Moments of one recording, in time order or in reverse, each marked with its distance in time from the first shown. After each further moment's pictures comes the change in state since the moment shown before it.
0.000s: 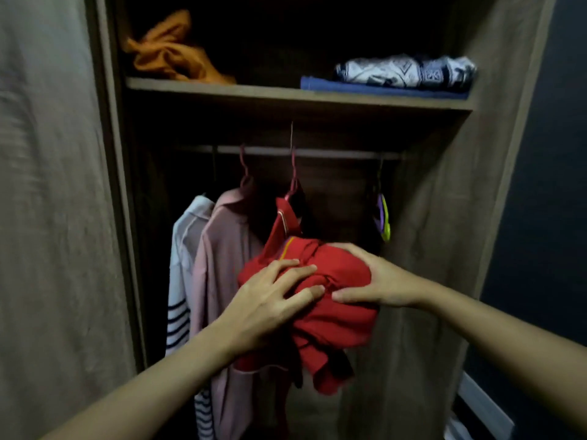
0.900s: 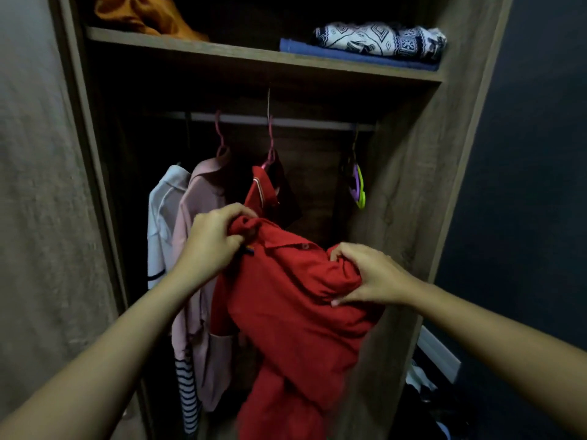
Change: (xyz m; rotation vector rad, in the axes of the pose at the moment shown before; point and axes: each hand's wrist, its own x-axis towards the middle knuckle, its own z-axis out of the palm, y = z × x) left_hand 0.007 -0.035 -0.032 -0.468 0.050 -0.736; right_hand -0.048 0.006 0.027 -0.549 0.102 -0.104
